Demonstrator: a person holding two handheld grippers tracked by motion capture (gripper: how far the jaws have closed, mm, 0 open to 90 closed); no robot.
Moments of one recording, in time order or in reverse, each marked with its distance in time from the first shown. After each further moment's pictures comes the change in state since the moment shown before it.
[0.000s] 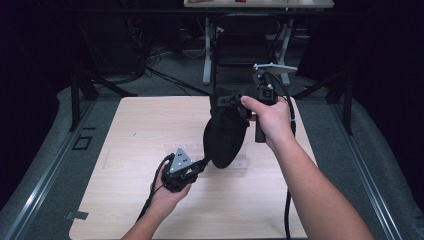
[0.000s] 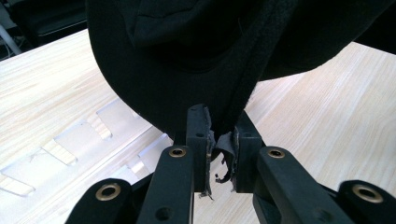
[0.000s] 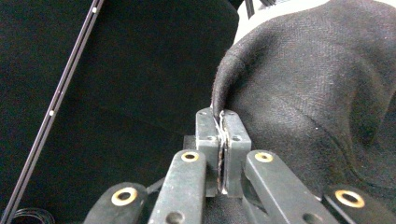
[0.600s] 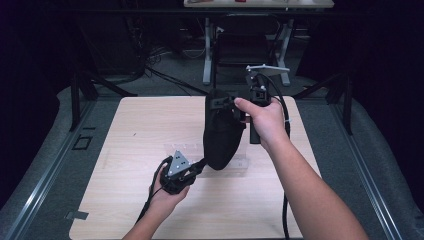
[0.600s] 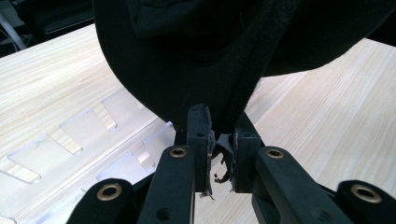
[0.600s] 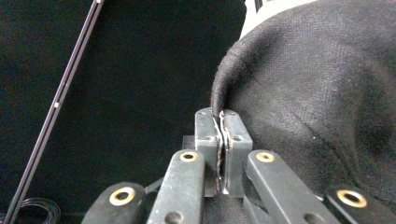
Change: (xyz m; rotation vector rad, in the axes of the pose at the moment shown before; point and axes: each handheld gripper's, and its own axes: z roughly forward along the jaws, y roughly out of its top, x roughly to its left) left arm 0.000 -0.008 -0.001 0.006 0.023 0.000; right arm 0.004 -0.003 0.012 0.036 0.023 -0.007
